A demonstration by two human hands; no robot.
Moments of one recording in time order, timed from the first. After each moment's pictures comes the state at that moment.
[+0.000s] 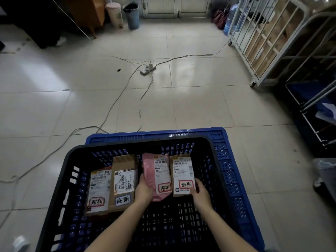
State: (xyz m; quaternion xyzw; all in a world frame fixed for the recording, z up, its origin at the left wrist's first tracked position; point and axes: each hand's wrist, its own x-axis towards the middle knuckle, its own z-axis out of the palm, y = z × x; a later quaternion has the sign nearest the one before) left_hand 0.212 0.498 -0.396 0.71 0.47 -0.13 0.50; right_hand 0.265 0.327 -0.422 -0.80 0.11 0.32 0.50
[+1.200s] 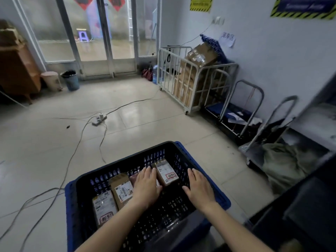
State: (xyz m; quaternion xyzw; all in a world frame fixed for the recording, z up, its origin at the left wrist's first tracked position) left_hand 0.123 0.508 -0.257 0.99 -0.05 -0.08 0.13; right_hand 0.112 0.321 -0.259 -0.99 -0.05 0.03 0.11
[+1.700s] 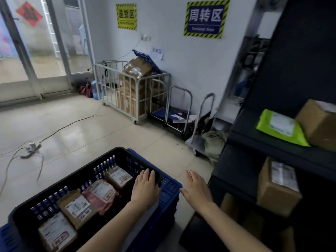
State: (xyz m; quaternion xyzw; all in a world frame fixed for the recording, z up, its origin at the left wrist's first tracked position) left_hand 0.030 0.389 -0.212 0.96 -0.23 -0.07 0.14; right_hand -0.042 0.224 -0.207 -0.99 0.11 -0.02 0.09
